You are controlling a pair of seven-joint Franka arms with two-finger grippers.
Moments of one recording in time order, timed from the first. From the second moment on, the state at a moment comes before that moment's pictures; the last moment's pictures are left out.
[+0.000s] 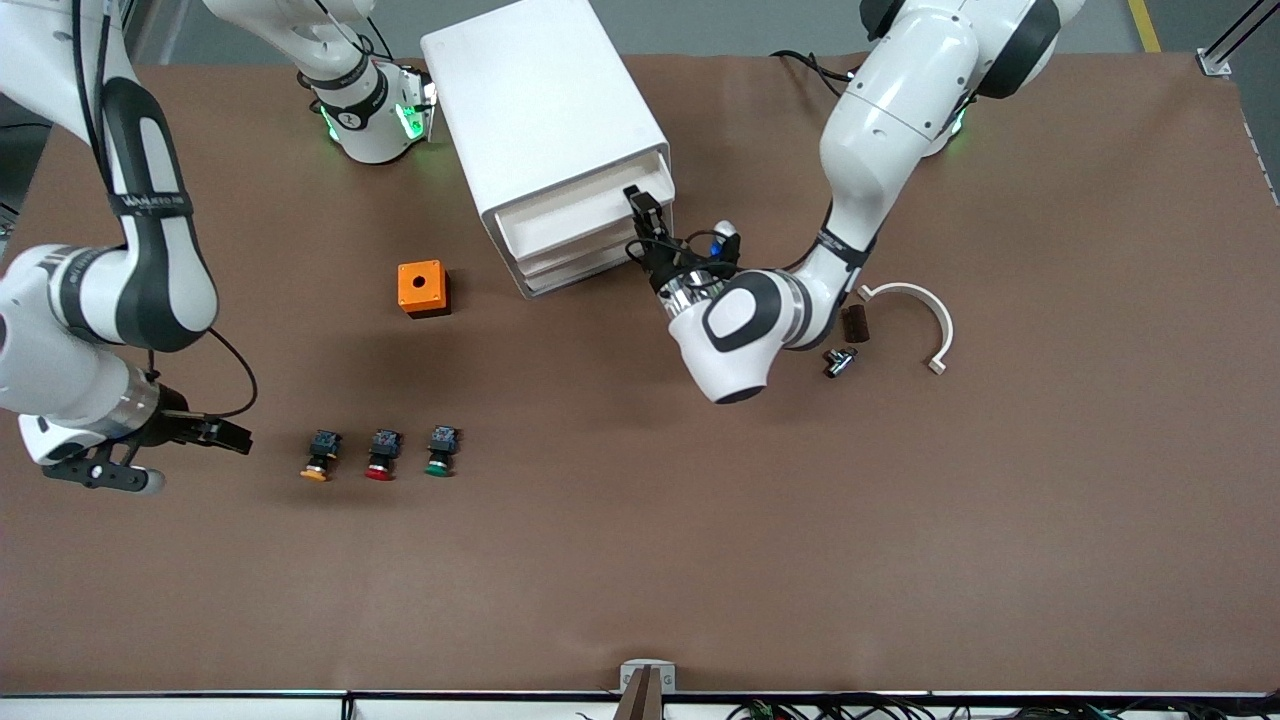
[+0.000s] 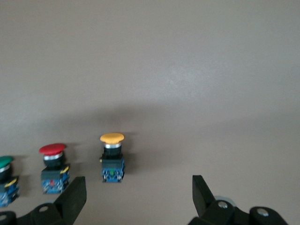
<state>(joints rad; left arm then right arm) -0.54 0.86 -0.09 -1.41 -1.13 1.25 -2.39 0.02 0.44 -0.13 -1.75 0.06 2.24 0.06</state>
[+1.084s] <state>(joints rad) -0.39 0.87 -0.08 -1.41 -1.22 1.26 -2.08 0.09 0.62 -0.13 -1.79 0.06 2.45 0.19</state>
